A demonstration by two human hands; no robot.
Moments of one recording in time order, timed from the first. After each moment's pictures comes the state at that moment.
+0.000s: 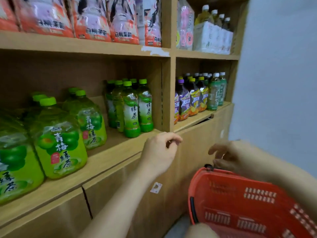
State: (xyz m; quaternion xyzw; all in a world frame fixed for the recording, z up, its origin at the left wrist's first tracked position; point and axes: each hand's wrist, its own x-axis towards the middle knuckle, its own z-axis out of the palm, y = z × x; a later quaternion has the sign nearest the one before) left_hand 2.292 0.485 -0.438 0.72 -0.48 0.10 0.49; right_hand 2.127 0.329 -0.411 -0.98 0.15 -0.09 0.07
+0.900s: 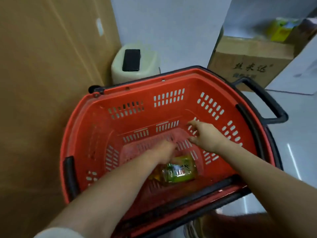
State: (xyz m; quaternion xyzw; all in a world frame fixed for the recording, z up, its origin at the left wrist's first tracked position) left_hand 2.117 0.160 -0.801 0.58 -0.76 -0.29 -0.10; right_hand 1.962 0.120 -0.724 -0.81 0.53 0.02 0.25
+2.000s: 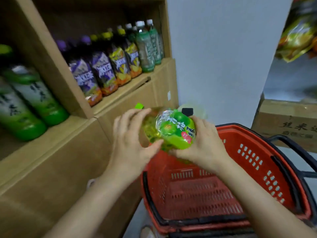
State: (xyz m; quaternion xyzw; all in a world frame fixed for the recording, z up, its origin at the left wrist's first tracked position) left_hand 2.229 0.360 -0.491 0.69 -0.59 0.17 0.38; right_hand 2.077 0.238 -0.532 -0.85 0.36 -0.33 0.21
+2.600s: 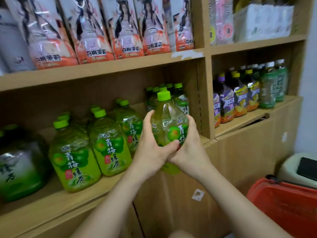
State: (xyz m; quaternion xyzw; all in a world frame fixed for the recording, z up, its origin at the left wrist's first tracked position) left_hand 2.321 0.562 -0.403 0.75 -0.36 0.11 0.54; right_hand 2.280 0.443 -0.434 -0.80 0.01 -0.36 0.48
